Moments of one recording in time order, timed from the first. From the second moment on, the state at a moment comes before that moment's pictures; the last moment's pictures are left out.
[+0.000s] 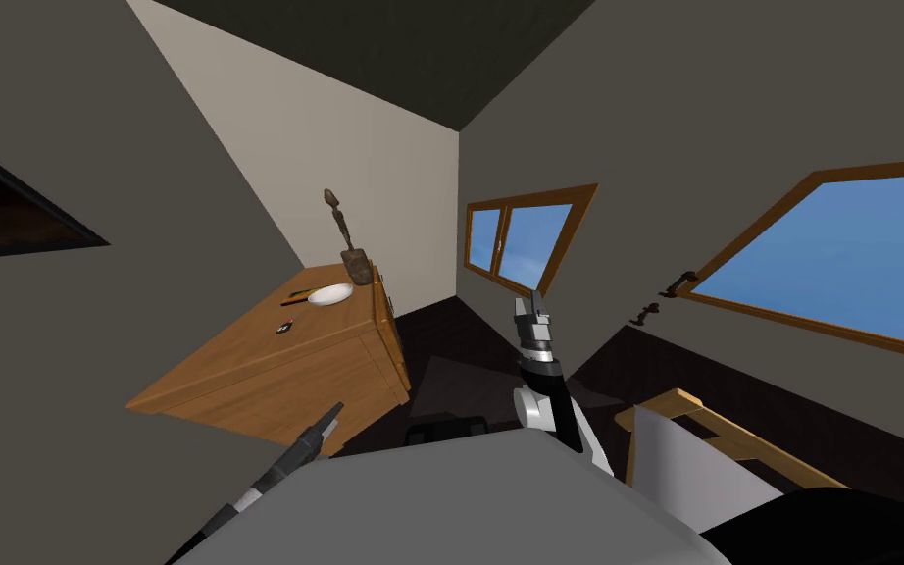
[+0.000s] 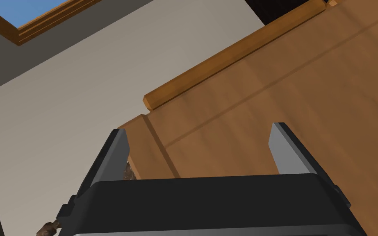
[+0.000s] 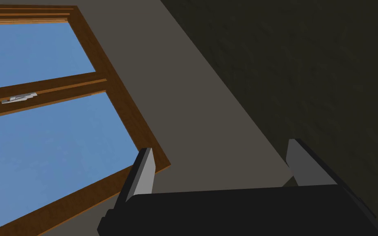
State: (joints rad) left arm 0.76 0.77 -0.13 -1.60 -0.09 -0.63 0.20; right arm 0.49 0.03 0.03 -2.21 0.04 -0.55 0.06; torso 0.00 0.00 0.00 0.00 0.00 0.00
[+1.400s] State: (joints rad) left arm 0.83 1.05 -0.28 -1.22 -0.08 -0.81 0.34; right arm 0.49 0.03 0.03 -2.21 0.04 -0.55 0.06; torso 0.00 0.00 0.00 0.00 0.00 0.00
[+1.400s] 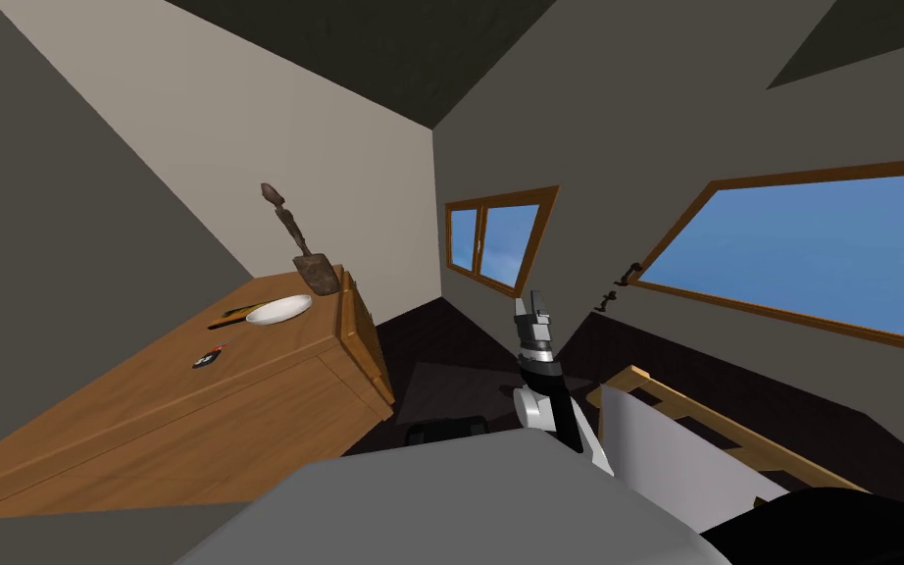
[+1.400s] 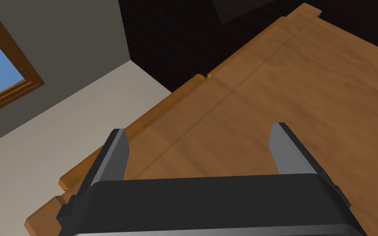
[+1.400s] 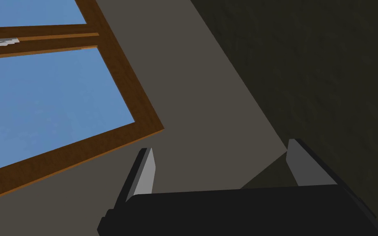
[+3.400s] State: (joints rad) left arm 0.91 1.42 -0.54 -0.79 -0.05 -1.07 0.52; right arm 0.49 0.03 0.03 -2.21 0.04 -0.55 0.06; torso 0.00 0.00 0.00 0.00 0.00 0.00
